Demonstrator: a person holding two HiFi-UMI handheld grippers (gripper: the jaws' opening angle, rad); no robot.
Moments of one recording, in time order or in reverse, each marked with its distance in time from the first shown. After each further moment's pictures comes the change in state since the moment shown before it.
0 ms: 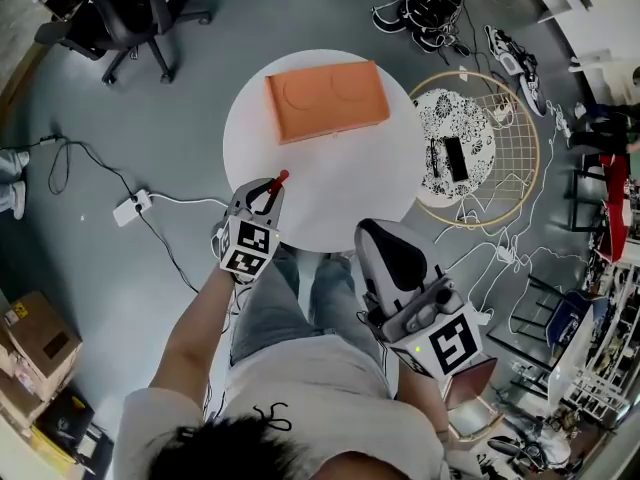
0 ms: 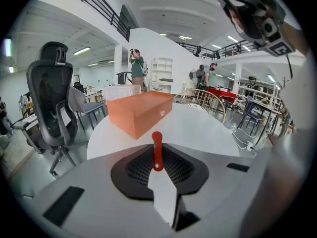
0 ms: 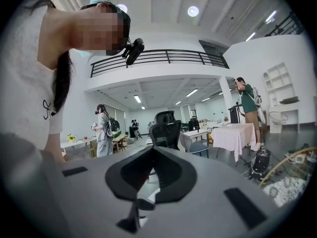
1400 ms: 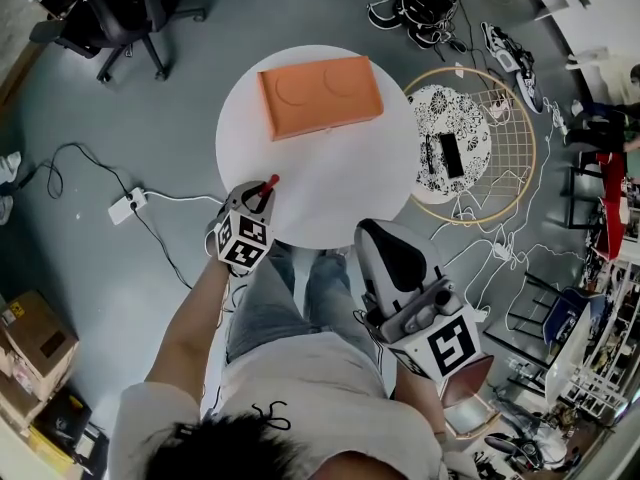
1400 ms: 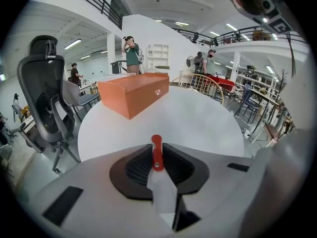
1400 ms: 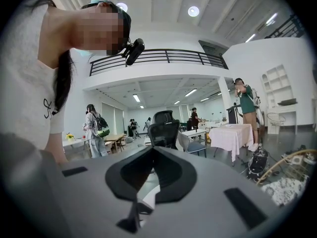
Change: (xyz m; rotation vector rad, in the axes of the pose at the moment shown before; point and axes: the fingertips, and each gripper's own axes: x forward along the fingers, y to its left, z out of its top) left arm 0.022 -0.009 -0.044 0.049 0.150 -0.021; right arm -0.011 -0.009 0.000 -0.005 0.014 -0.018
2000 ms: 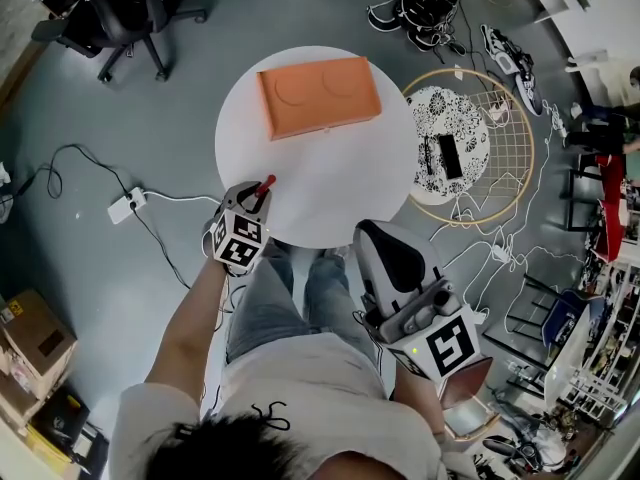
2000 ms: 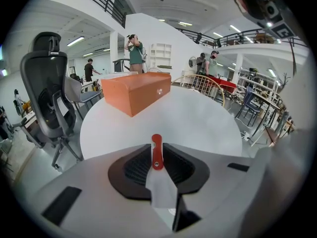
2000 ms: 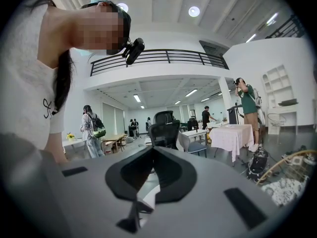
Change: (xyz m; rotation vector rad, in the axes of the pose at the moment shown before) left arm -0.004 0.002 -0.005 -0.033 0.006 0.003; right arm -0.006 0.002 0.000 -0.004 -0.001 0.006
